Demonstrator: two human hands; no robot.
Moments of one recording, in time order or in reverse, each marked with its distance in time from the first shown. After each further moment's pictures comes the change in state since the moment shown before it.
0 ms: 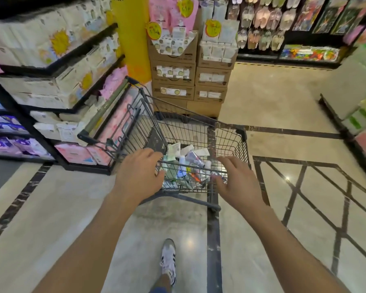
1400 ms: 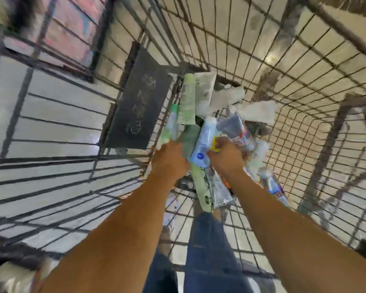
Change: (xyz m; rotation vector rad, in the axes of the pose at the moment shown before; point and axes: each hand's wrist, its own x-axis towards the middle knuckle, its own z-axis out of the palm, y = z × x) left_hand 0.324 -0.115 0.497 -0.292 -0.905 -0.607; right_hand 0.353 0.123 0.503 0.360 -0.866 0.584
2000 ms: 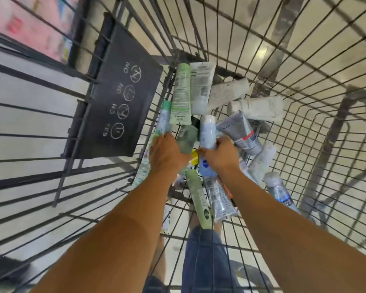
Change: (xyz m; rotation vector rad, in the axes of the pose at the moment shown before) left_hand 0.079 -0.002 0.045 -0.182 0.113 -0.159; right_hand 0.058 0.015 0.036 0.085 0.070 0.133
